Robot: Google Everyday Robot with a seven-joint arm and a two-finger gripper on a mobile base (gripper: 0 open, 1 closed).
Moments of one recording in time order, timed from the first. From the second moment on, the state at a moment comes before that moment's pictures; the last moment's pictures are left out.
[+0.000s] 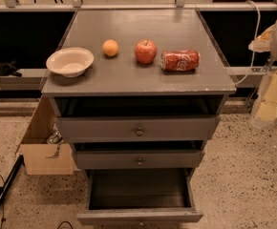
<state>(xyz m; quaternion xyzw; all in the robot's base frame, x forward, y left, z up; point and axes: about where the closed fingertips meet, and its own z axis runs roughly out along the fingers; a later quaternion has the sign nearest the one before) 0.438 -0.217 0.976 -0.60 0.78 -0.03 0.16</state>
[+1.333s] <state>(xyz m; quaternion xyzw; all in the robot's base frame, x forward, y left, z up) 0.440 -0.215 0.881 -0.50 0.84 0.13 0.16</state>
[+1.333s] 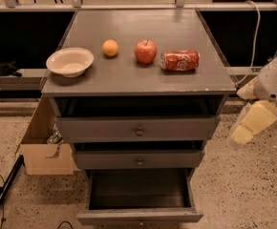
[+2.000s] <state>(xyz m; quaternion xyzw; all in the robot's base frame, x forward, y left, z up) 0.428 -0.191 0.811 -0.48 0.85 0.19 0.11</state>
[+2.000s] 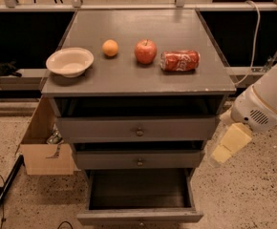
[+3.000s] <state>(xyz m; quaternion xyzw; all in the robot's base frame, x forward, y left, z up) 0.441 -0.167 0.678 -0.36 0.85 0.37 0.14</state>
